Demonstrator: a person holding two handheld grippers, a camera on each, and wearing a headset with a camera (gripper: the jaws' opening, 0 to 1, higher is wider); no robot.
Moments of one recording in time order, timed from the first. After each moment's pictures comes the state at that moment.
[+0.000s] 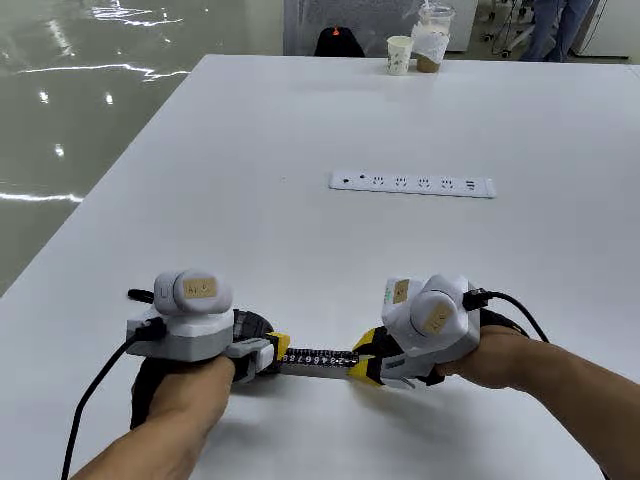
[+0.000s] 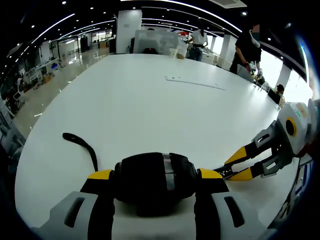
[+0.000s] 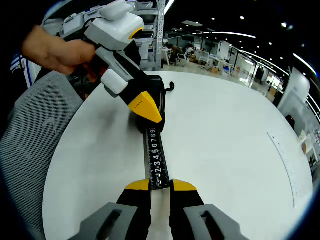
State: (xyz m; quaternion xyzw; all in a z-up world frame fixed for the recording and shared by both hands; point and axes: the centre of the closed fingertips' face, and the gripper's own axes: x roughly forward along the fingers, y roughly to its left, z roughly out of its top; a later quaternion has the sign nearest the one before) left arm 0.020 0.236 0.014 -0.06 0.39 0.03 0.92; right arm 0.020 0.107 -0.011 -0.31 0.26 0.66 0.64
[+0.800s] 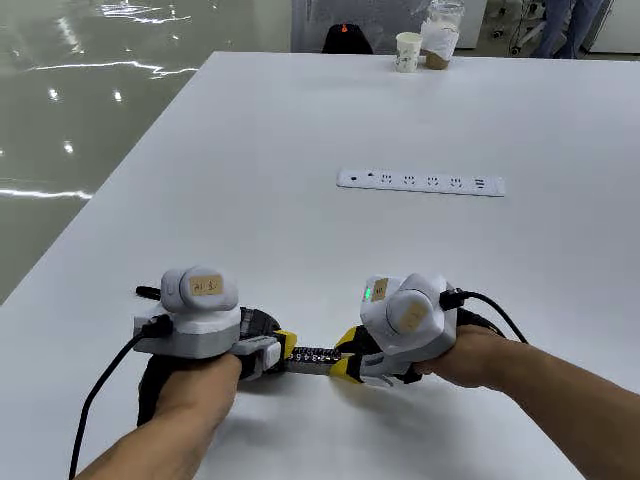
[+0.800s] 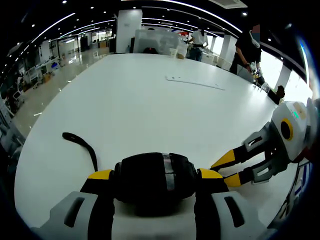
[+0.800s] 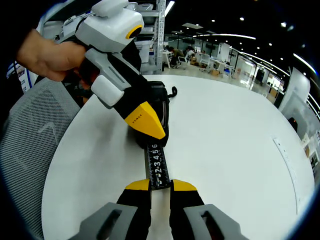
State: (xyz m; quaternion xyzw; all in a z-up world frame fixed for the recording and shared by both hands) left arm 0.020 0.236 0.015 -0.06 0.39 0.03 0.92; right arm 0.016 0.138 -0.014 -0.29 0.25 0.67 0.64
